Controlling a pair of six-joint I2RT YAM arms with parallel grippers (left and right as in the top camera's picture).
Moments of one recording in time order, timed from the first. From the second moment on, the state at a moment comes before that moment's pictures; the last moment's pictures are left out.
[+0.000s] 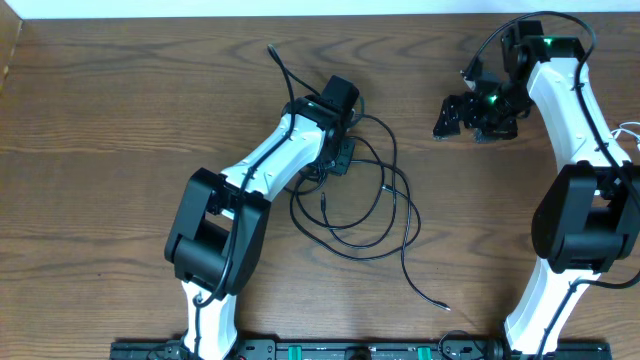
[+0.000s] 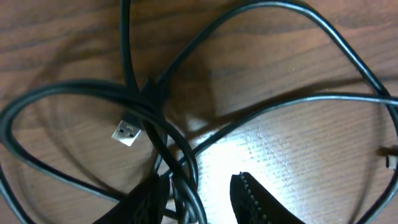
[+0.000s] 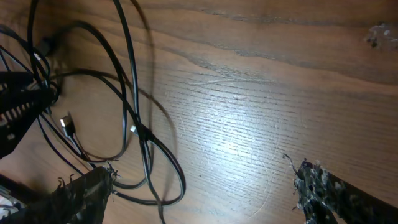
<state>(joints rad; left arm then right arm) -0.50 2.05 1.49 -0.81 0.02 -0.17 -0.01 2.08 1.81 -1.29 -0.39 -0.06</state>
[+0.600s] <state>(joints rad) -0.50 2.08 1.53 -0.90 0.02 -0.20 -0.01 2.08 1.81 -1.26 -0.42 -0.06</state>
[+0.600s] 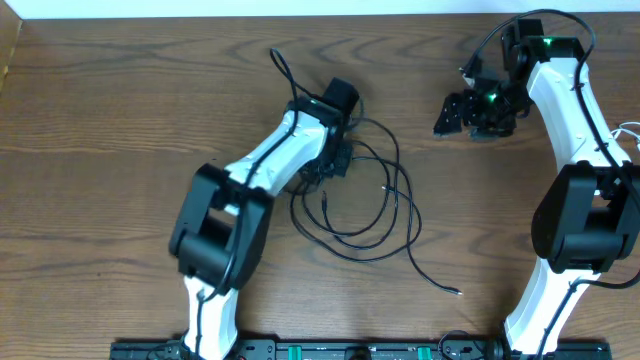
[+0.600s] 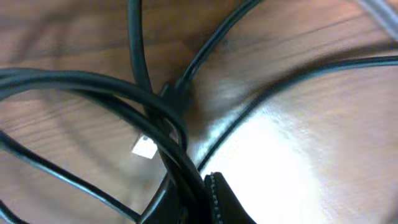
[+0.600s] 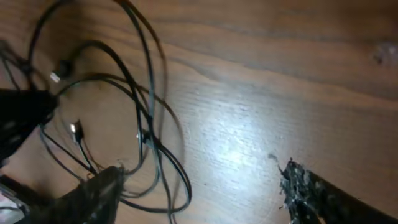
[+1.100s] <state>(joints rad) -0.45 1.38 1.59 -0.81 0.02 -0.20 0.10 2.00 1.81 -0.98 -0.59 -0.06</state>
